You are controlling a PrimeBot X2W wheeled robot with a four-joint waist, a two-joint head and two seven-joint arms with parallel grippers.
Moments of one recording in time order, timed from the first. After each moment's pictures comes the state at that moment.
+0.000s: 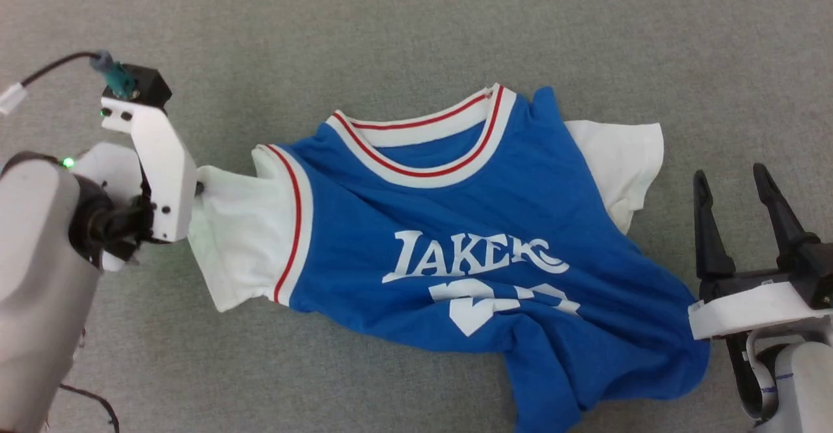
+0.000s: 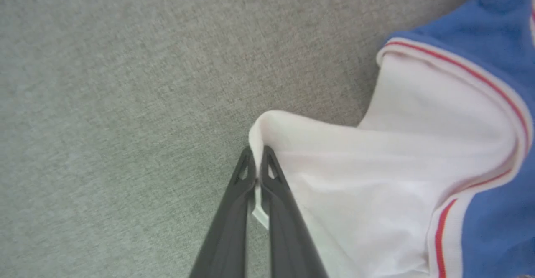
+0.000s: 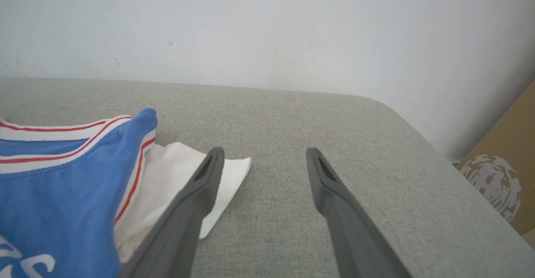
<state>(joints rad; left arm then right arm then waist) -0.76 0.61 -0.47 0.39 -0.75 -0.10 0.95 -0.16 -0.12 -0.10 0.11 0.05 0.13 -0.26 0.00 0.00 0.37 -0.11</state>
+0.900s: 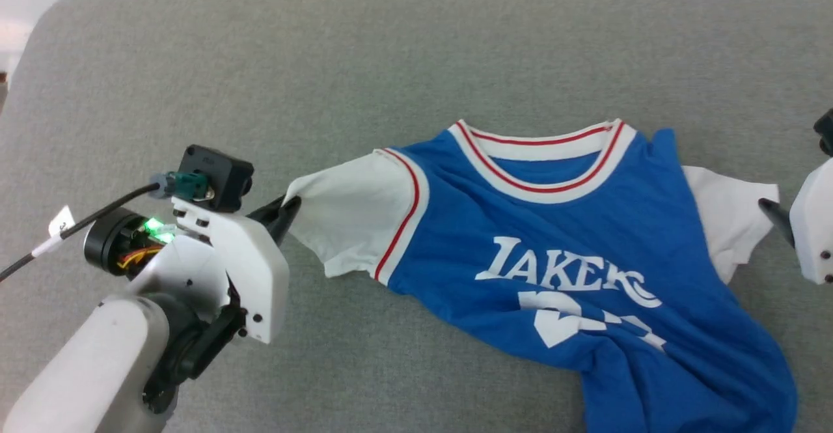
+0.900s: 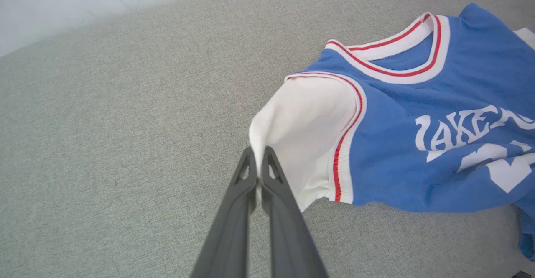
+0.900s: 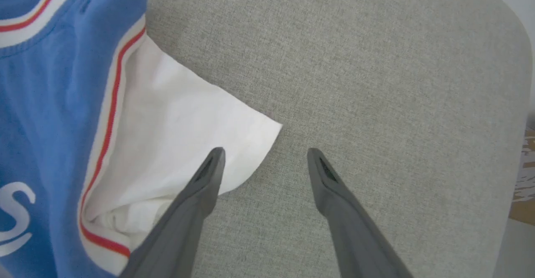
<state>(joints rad) -0.39 0.61 -0.46 -0.26 -0.62 0.13 0.63 -0.46 -0.64 0.21 0.22 0.48 0.13 0.77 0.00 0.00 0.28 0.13</state>
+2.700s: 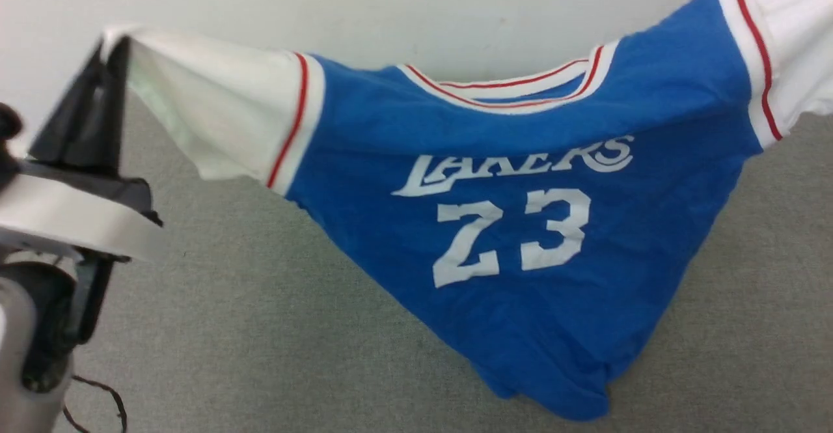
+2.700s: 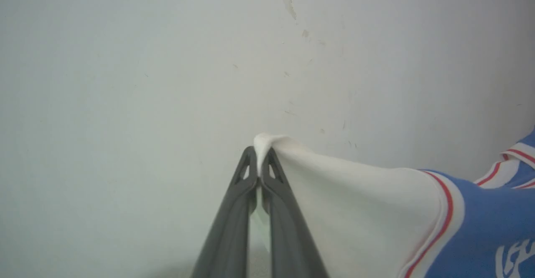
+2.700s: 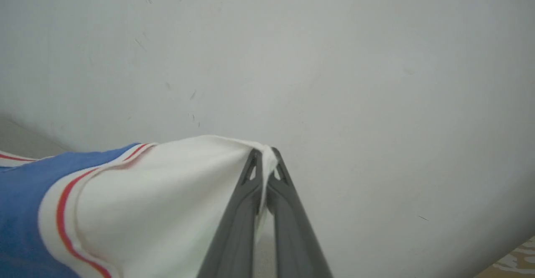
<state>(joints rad) -0.36 0.67 -0.19 -0.36 -0.55 0.20 0.15 -0.59 -0.76 0.07 -0.12 0.48 0.13 0.39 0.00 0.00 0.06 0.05</state>
